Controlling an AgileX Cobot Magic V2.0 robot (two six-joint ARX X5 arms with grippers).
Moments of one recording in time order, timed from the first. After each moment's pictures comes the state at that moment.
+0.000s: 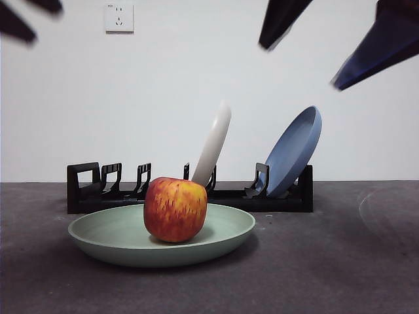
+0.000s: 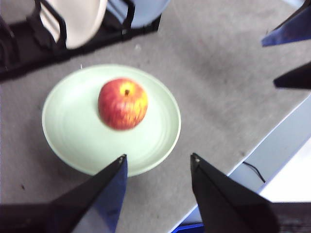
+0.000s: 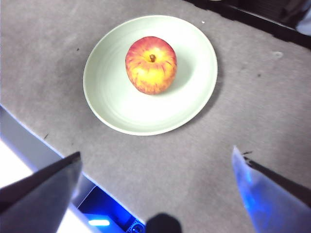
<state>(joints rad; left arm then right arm) -0.92 0.62 0.65 -0.60 -0.13 -0.34 0.88 0.99 0.86 -0.66 0.06 0.23</state>
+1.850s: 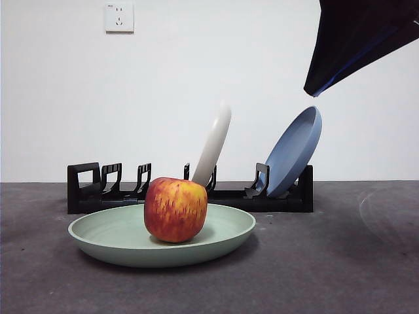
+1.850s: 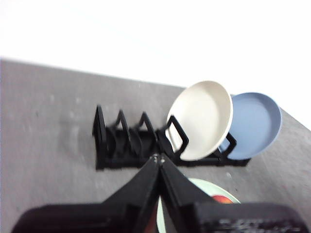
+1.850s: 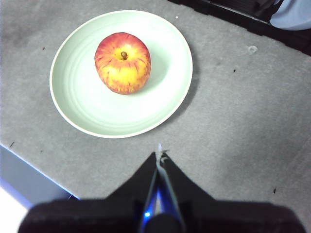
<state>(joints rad) -0.04 0.23 0.56 -0.48 0.25 -0.27 0.88 1.02 0.85 -0.66 0.15 0.25</state>
